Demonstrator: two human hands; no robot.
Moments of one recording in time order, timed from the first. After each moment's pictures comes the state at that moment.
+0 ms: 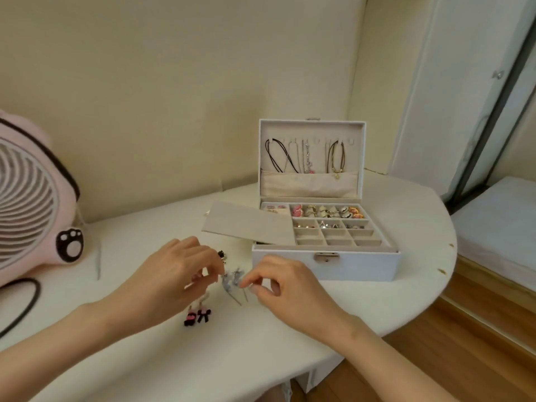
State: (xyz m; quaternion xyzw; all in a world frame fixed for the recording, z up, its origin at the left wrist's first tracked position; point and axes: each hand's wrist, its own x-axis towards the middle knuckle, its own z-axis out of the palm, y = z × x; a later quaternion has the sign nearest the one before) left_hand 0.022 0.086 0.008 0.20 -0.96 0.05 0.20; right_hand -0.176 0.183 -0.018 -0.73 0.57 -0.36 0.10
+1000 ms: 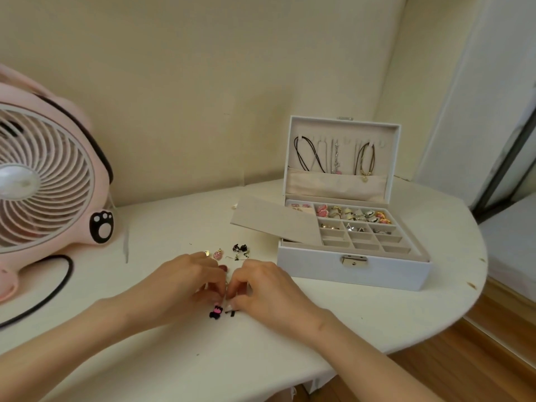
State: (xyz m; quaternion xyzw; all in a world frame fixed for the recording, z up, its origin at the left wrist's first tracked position) left_hand 0.051 0.073 -0.016 0.25 -0.96 -0.06 0.12; right_hand -0.121 0.149 -0.019 -0.76 0.59 -0.24 0.14
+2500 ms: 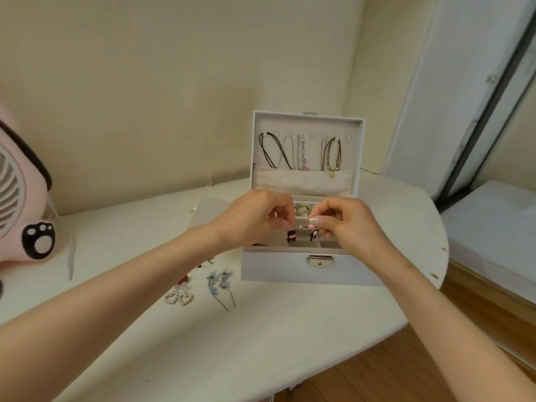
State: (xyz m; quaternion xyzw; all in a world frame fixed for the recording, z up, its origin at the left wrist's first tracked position) left_hand -0.108 0.063 0.049 0.18 -0.95 -0.15 0.22; right_hand -0.269 0.159 0.031 -0.55 0.66 -0.49 0.15
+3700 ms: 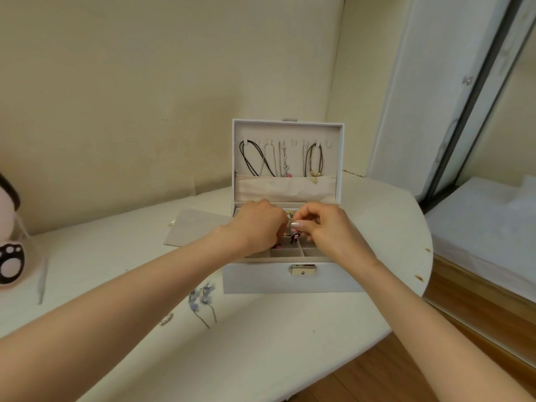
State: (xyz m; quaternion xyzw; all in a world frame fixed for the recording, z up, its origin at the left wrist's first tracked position) left_hand -0.166 0.054 0.040 0.25 -0.96 0.10 0.08; right_hand -0.281 0.144 0.025 -0.55 0.69 -0.46 0.11
